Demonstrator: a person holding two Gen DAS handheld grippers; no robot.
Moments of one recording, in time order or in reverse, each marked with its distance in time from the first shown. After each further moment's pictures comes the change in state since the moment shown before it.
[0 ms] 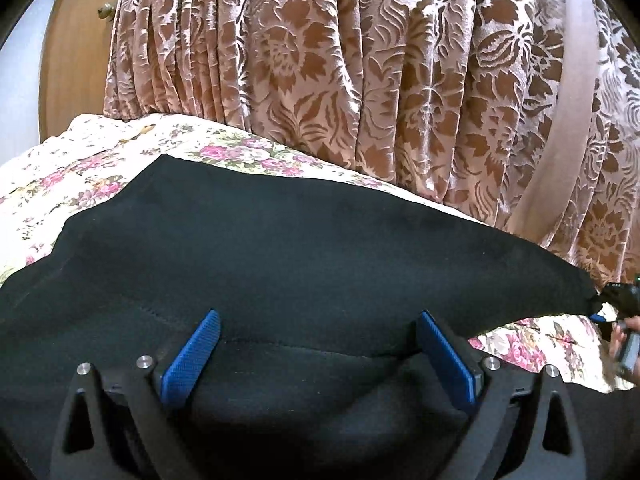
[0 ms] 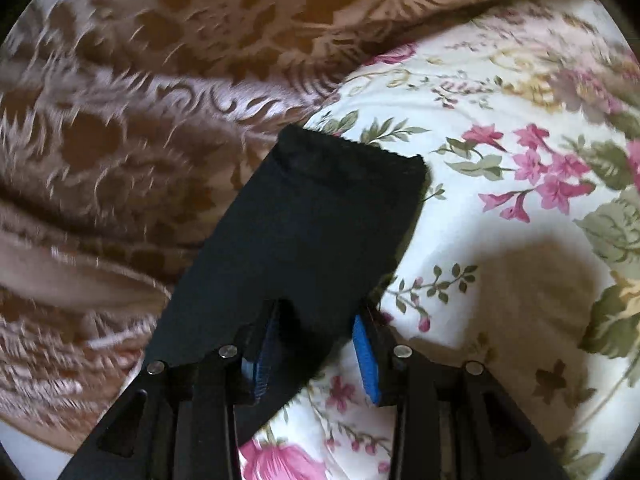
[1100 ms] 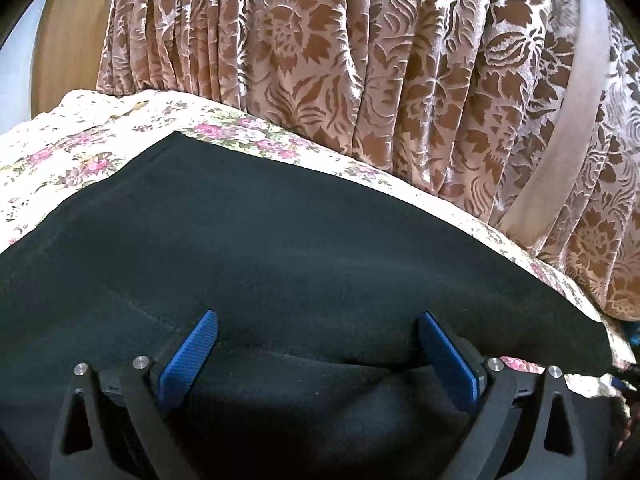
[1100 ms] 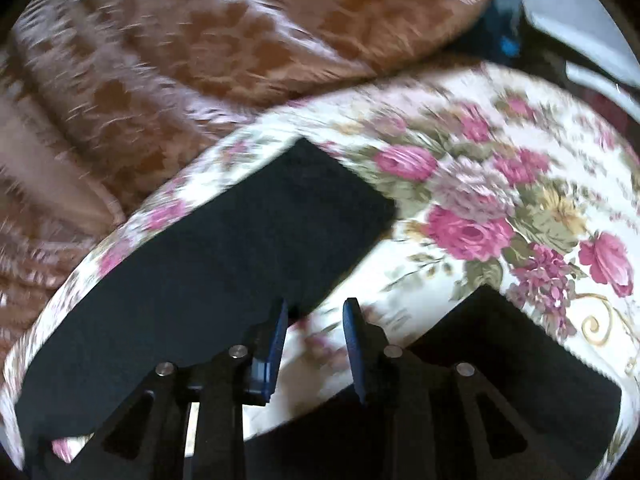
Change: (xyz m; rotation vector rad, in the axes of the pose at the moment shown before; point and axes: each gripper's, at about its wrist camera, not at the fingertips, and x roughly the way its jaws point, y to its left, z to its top) left arm 0.011 0.008 0.001 -0.051 0.067 -0.049; right arm -0.141 -0.024 -0.091 -0.273 -0.133 -0.323
